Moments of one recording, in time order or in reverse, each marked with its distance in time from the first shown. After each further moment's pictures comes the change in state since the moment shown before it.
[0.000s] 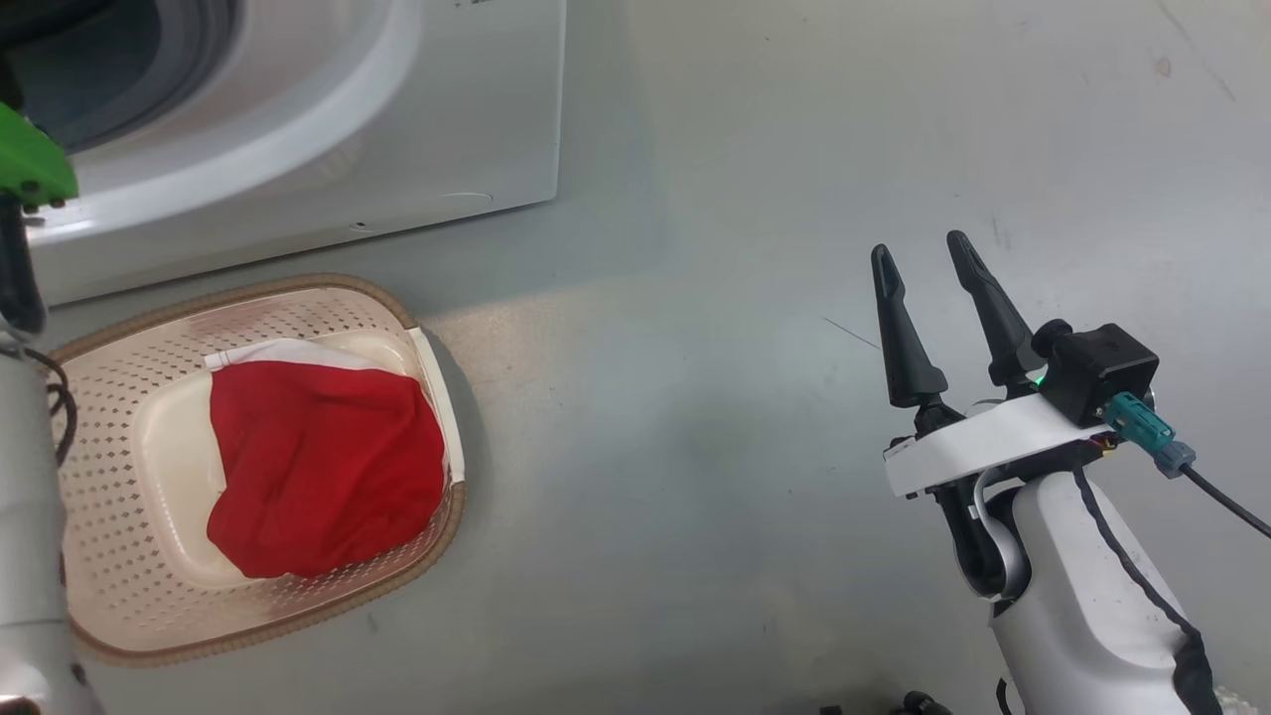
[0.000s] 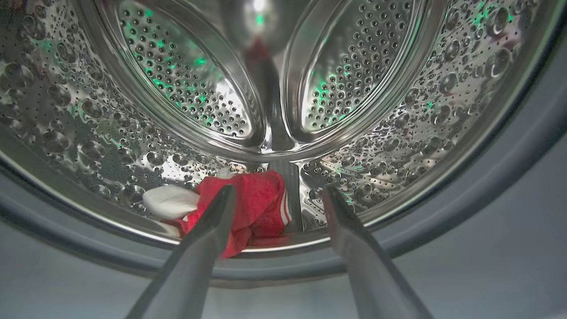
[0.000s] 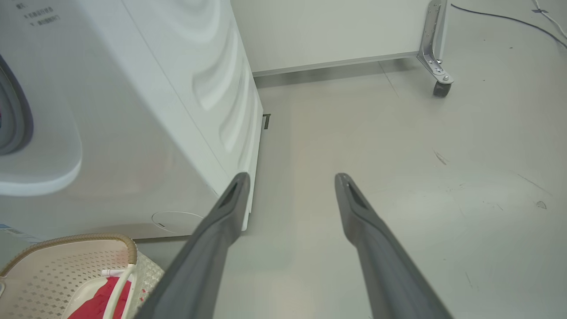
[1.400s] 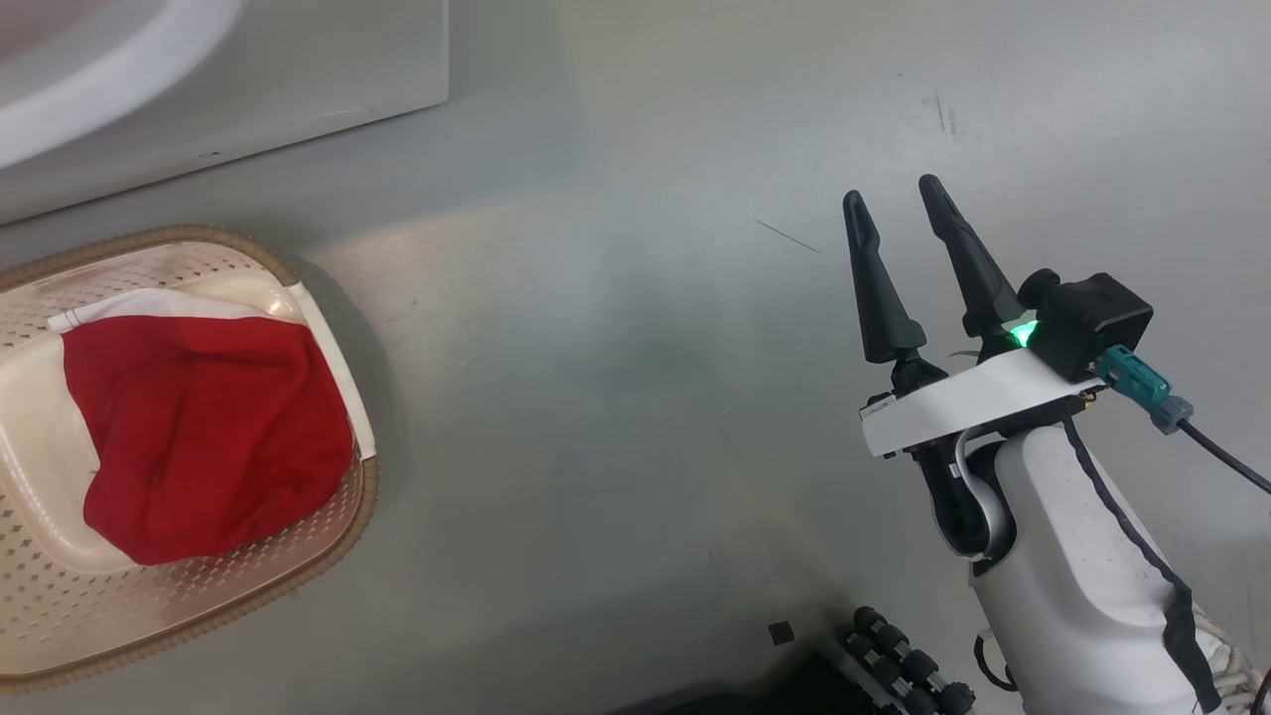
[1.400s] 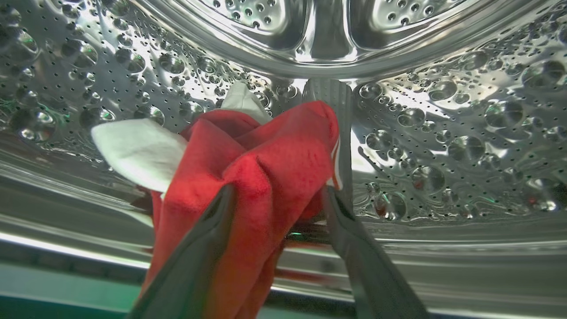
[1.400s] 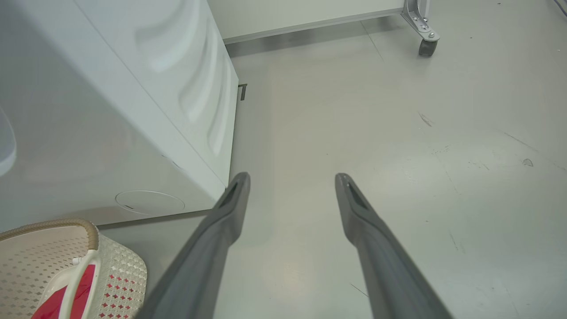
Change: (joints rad) left arm -0.377 0.188 0.053 0.243 0.012 0.034 0.386; right arm -0.082 0.001 0.056 -0.005 0.069 -0.002 0.000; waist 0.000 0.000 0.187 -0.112
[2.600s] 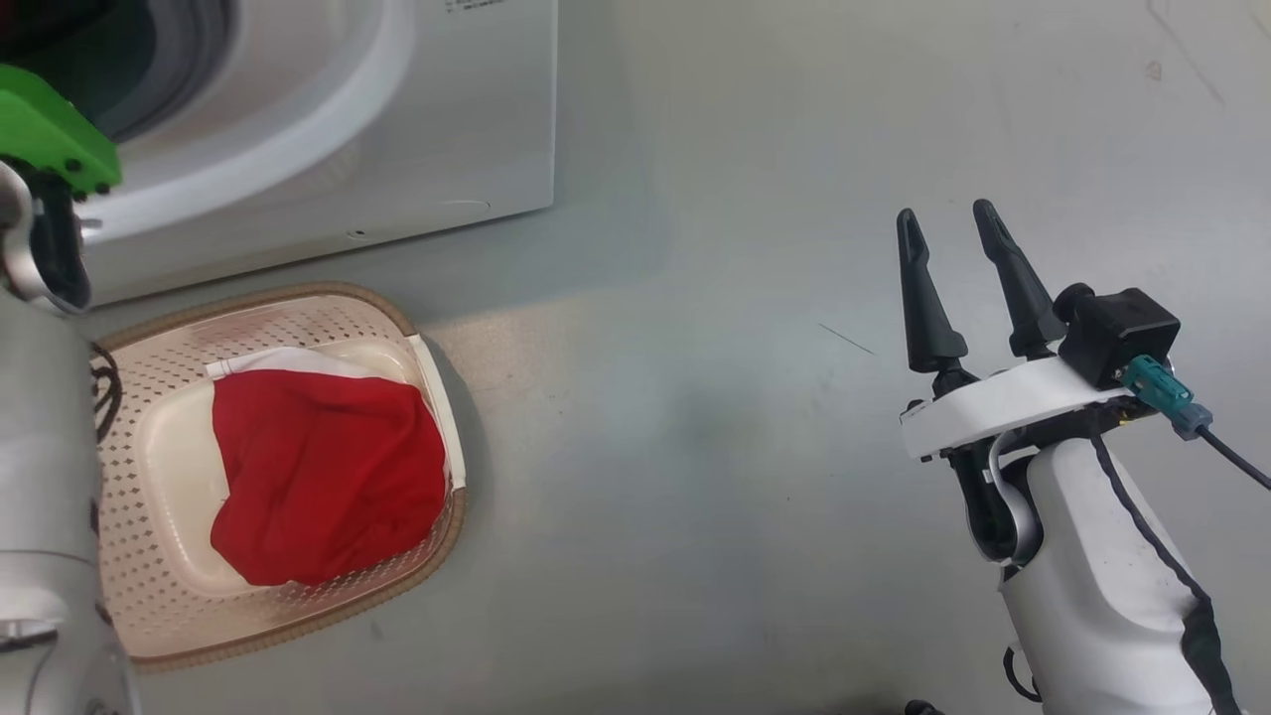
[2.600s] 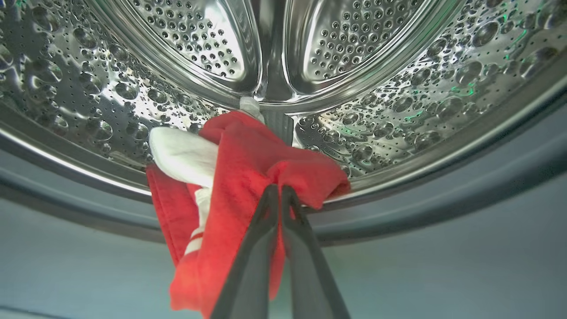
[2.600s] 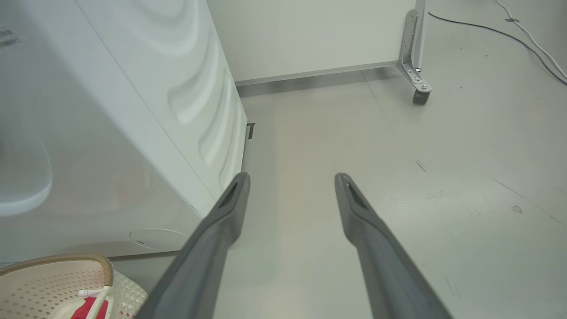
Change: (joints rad) left arm 0.171 -0.219 -0.039 0.127 -0.036 -0.081 -0.373; right arm 0.007 -0.001 -0.091 0.070 -0.065 -0.007 0.000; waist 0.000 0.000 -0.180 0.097
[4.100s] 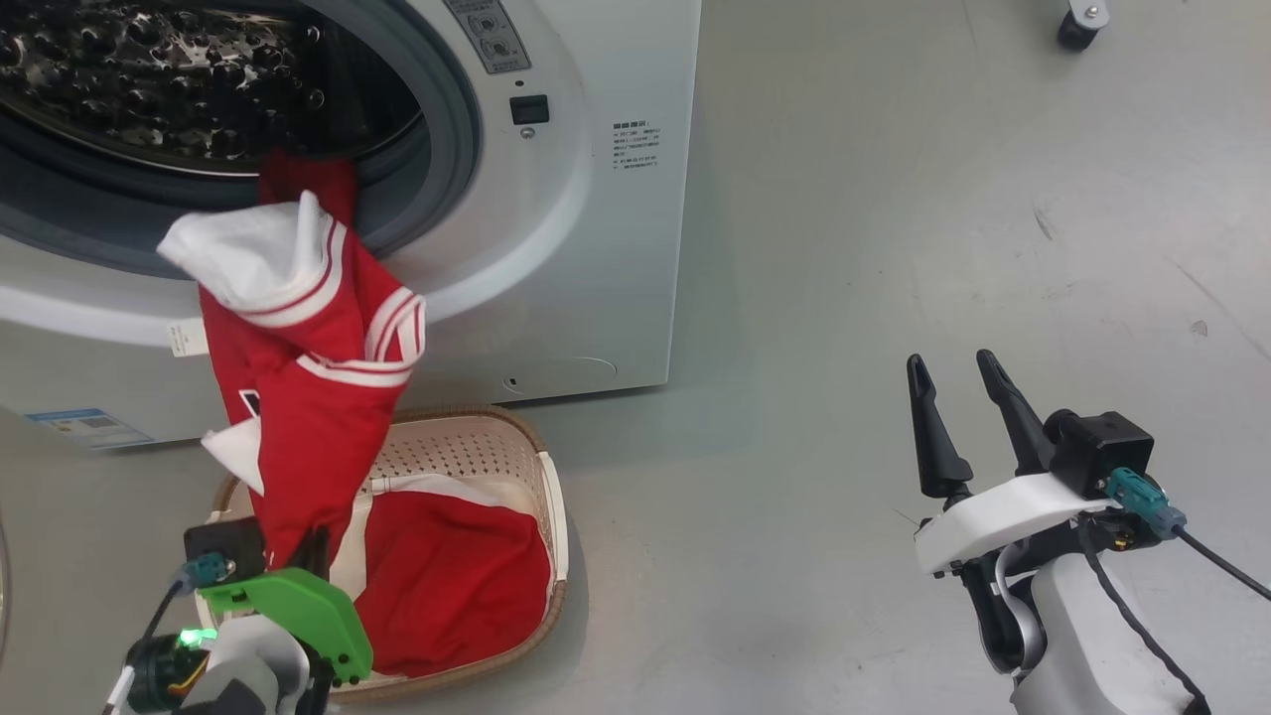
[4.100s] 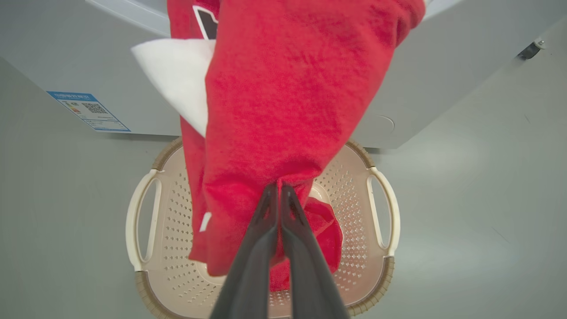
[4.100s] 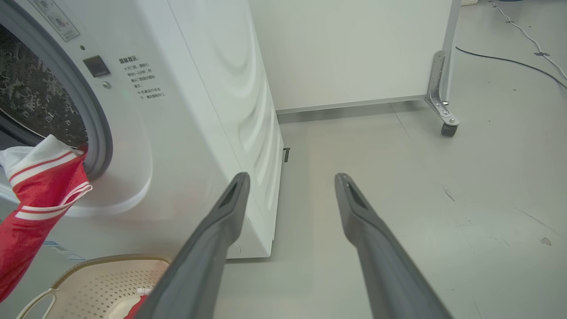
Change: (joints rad) left arm 0.572 -0.145 -0.146 0.233 -0.007 -0.114 -0.159; right arm 0.169 0.000 -0.036 0.079 -0.016 0.020 0.000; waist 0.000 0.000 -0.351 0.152
